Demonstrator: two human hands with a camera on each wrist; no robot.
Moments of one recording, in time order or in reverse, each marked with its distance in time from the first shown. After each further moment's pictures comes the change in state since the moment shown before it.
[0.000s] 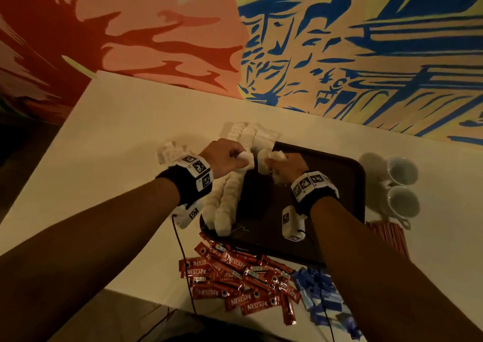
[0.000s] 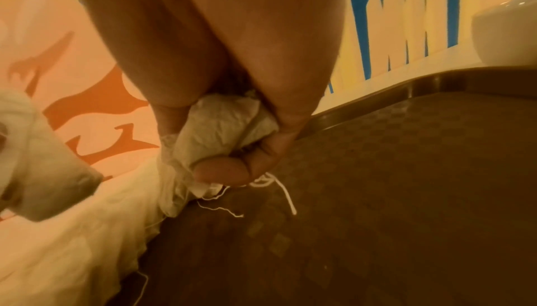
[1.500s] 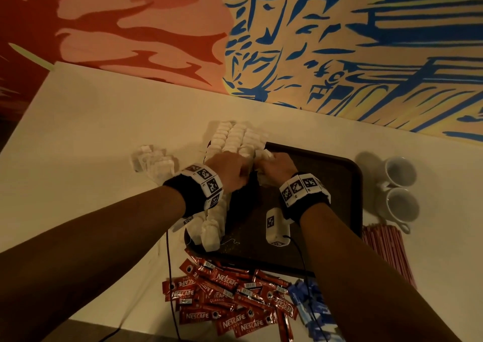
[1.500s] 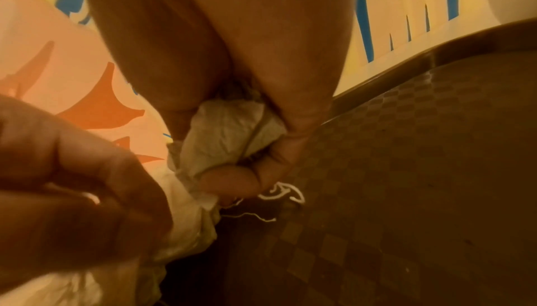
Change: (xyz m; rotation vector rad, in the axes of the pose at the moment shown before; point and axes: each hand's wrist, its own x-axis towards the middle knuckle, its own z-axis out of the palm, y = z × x) left_hand 0.035 0.010 0.039 0.308 -0.196 0.074; right_hand 0.019 -0.009 0.012 -0.158 -0.032 0.037
